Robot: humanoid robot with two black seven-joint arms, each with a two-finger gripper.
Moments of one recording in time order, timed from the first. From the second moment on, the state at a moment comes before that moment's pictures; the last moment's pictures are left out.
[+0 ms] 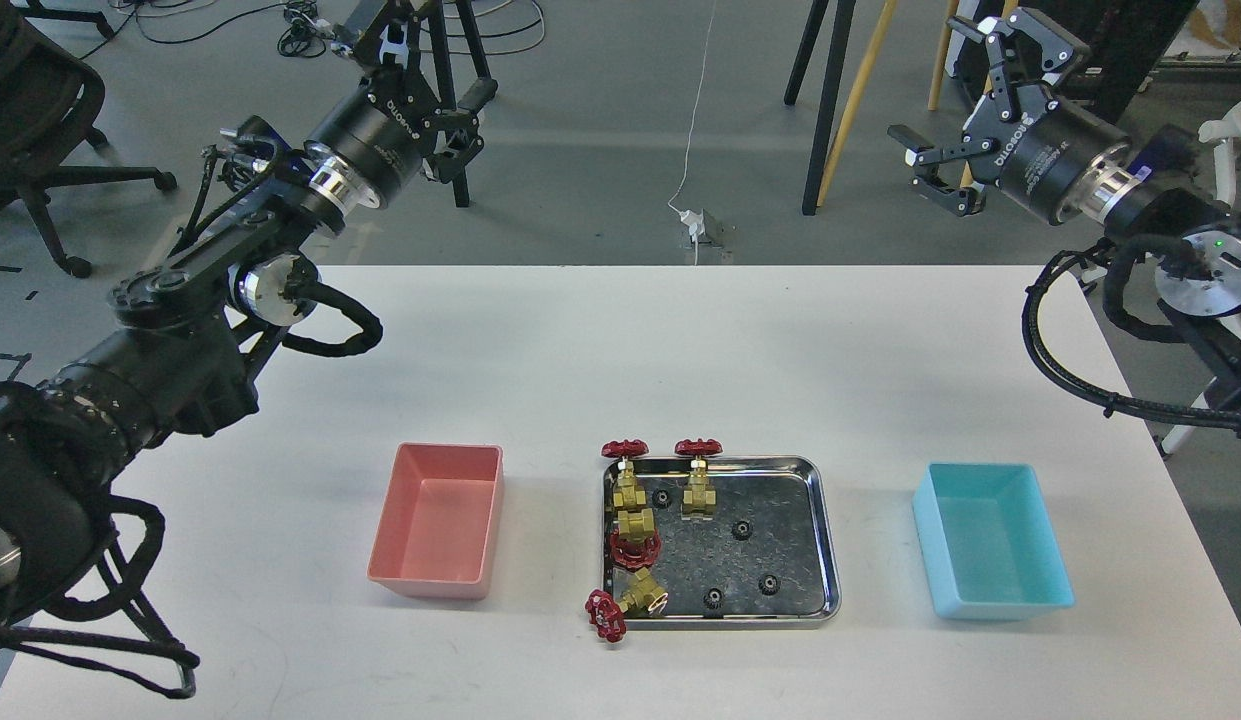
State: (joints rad) left arm -1.03 0.20 -0.45 -0.47 0.18 -0.49 -0.49; right arm 0.93 -0.54 0.65 0.79 -0.01 0.49 0.02
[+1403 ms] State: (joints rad) left arm -2.01 0.46 0.76 -1.59 0.93 -0.41 -0.49; right arm 0.91 -0.58 0.75 0.69 0.09 0.49 0.02
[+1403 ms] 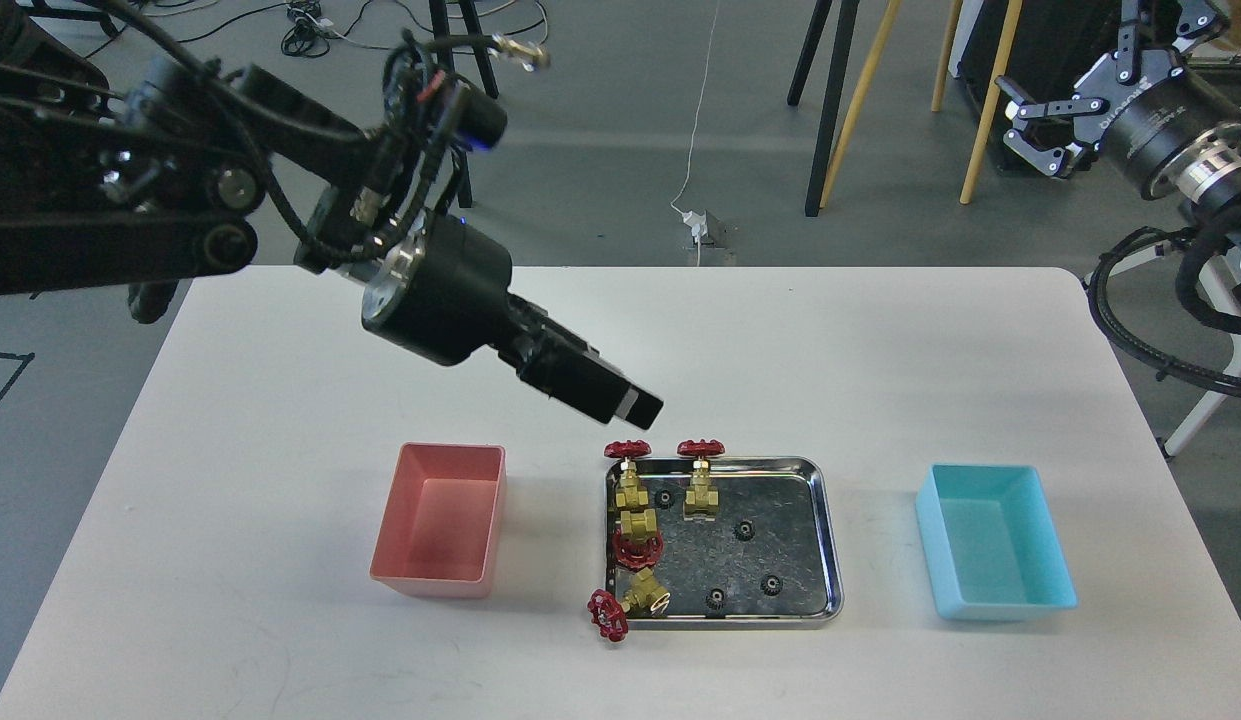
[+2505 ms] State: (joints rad) left arm -1.63 0.19 1.03 -1.44 0.88 0.31 -0.49; right arm 1.05 -0.51 0.74 0.42 0.09 0.49 -0.06
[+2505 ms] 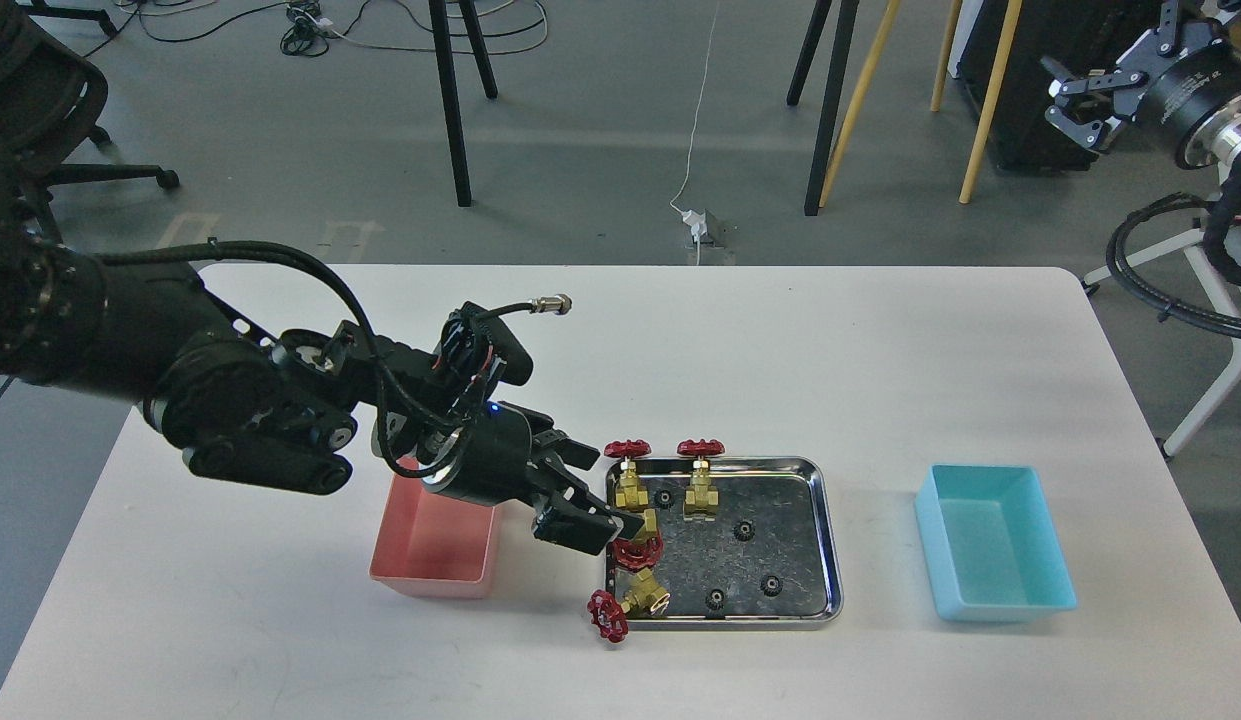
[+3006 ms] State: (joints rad) left arm -1.45 0.10 1.02 -1.24 0.86 0.36 -0.49; right arm 0.99 -0.52 0.74 0.42 0.09 0.49 -0.06
